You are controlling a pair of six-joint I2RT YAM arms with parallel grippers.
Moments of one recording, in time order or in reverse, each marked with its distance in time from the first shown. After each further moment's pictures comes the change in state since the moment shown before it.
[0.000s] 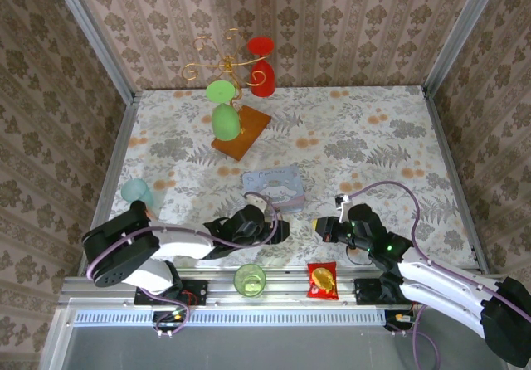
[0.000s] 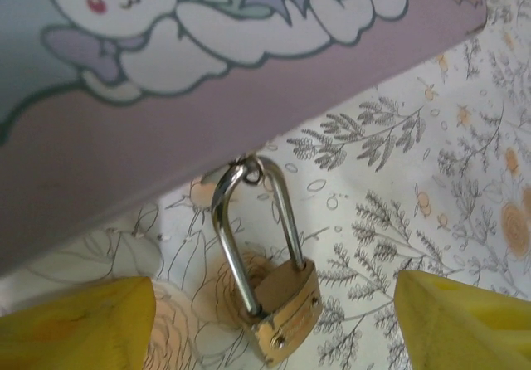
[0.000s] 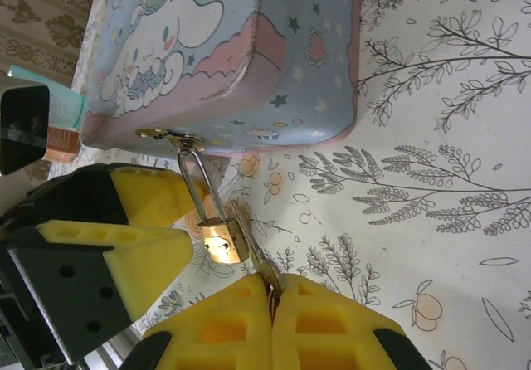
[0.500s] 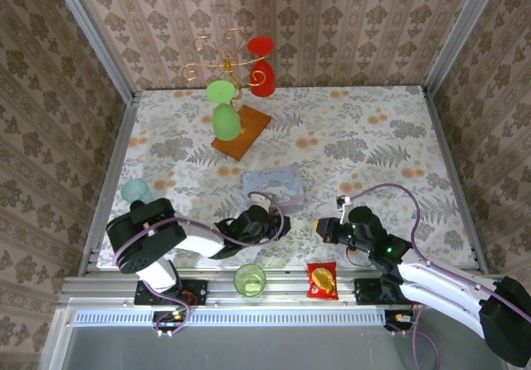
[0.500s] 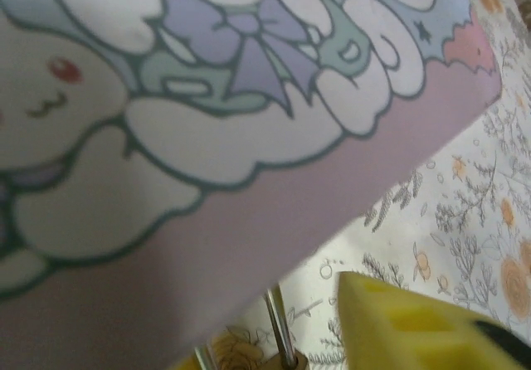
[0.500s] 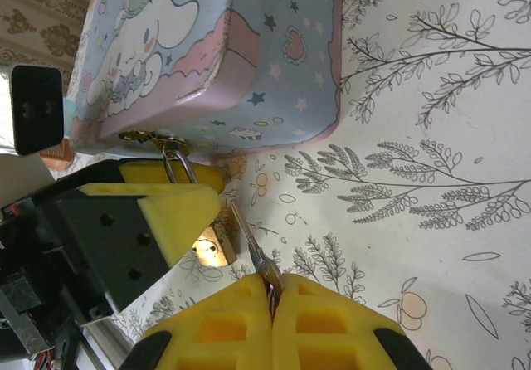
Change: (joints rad) left arm -0.004 0.169 0.010 0.235 -0.048 -0.038; right arm 0.000 0.001 -0.034 0.043 0.014 0.026
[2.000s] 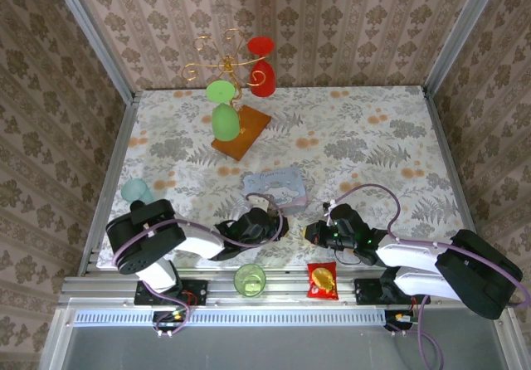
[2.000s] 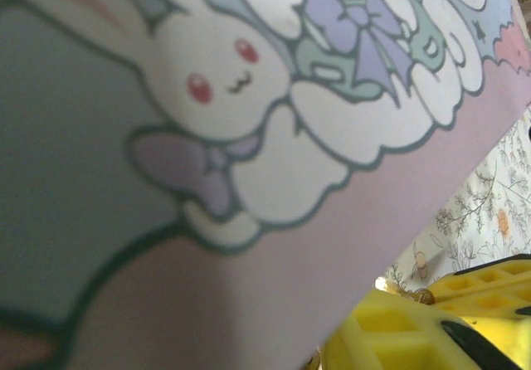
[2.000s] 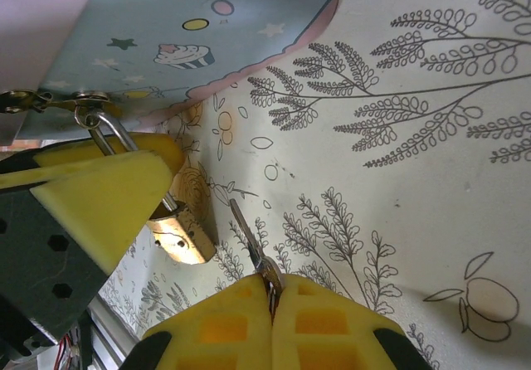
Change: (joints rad) left arm -0.022 -0.005 -0.004 -0.018 -0.021 -0.093; right arm 0.060 0.410 0.048 0.217 -0.087 0.179
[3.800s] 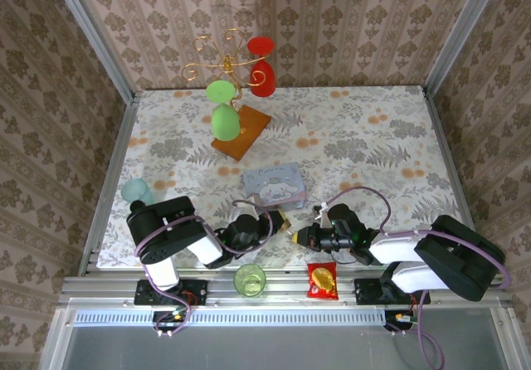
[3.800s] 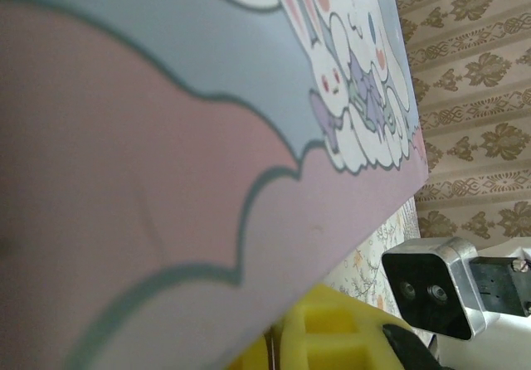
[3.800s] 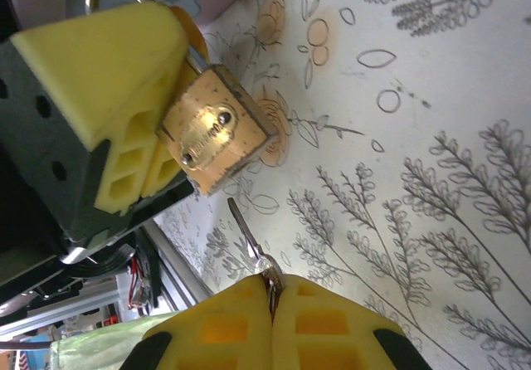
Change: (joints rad) left arm 0.013 0.137 -0.129 0.517 -0.071 -0.291; right arm 0.004 0.156 -0.012 0.256 -0.218 0.080
